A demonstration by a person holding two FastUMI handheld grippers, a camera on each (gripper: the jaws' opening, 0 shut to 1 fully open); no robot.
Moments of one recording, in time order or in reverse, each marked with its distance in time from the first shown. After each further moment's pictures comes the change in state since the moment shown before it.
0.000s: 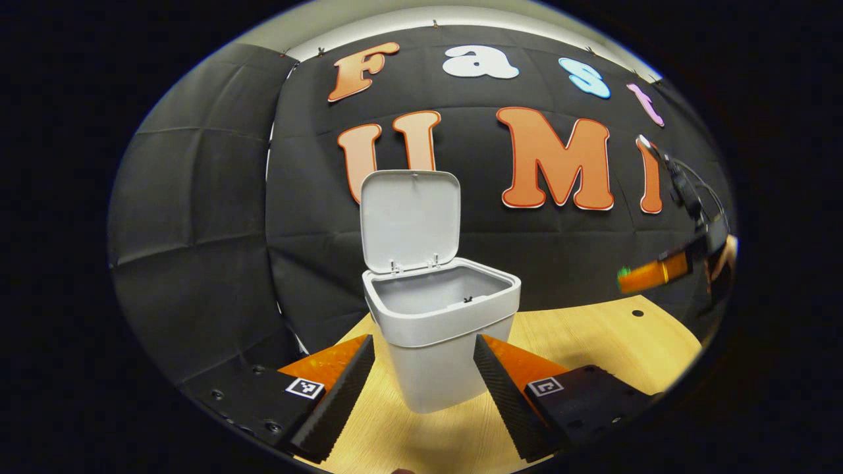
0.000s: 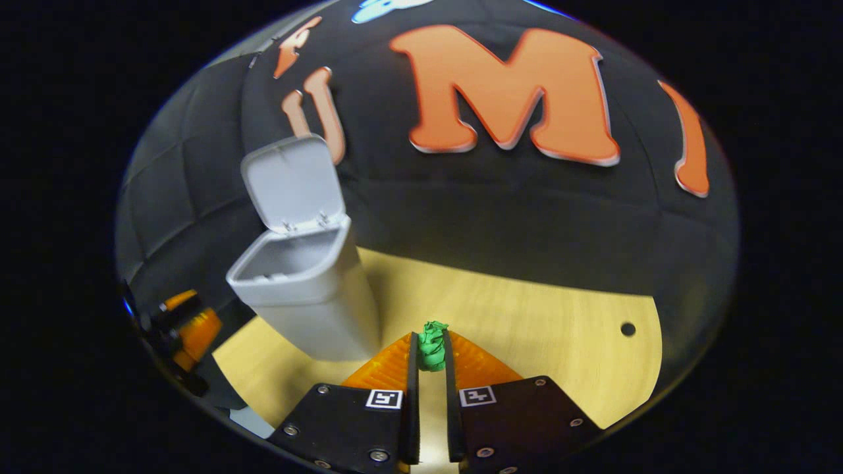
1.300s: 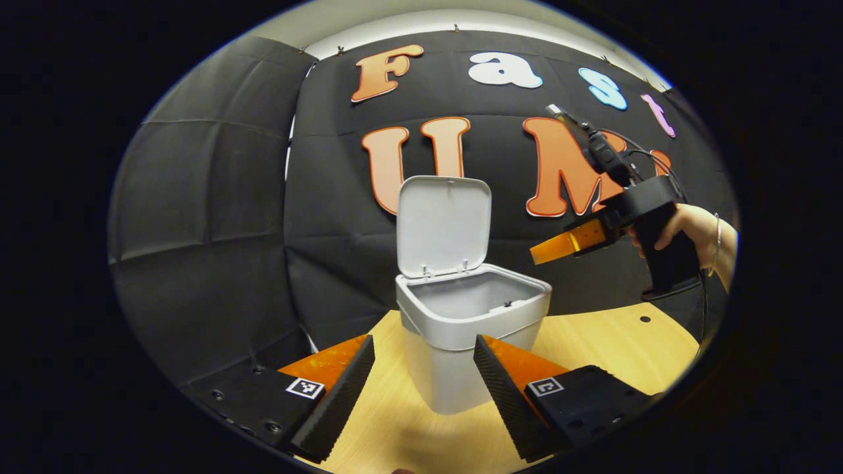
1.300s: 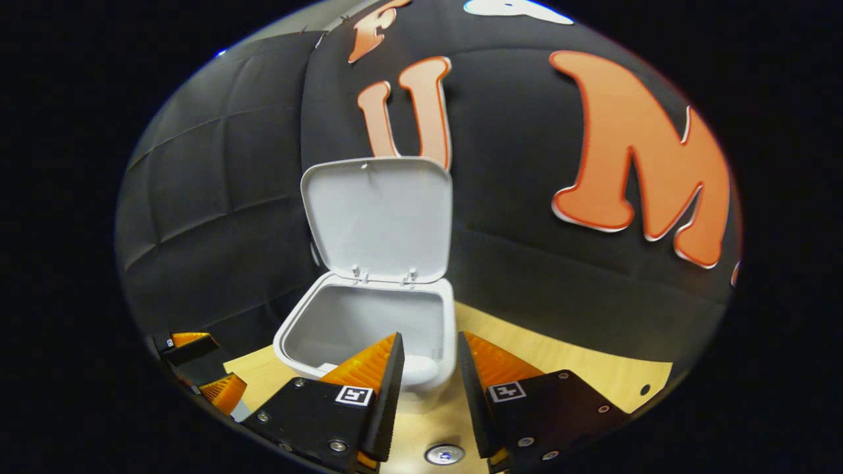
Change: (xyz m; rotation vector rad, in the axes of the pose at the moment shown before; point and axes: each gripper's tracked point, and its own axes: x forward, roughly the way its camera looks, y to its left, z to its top) left arm 0.003 0.030 0.007 -0.015 -0.018 -0.001; right arm 0.018 0.049 0.056 -0.197 -0.071 0.033
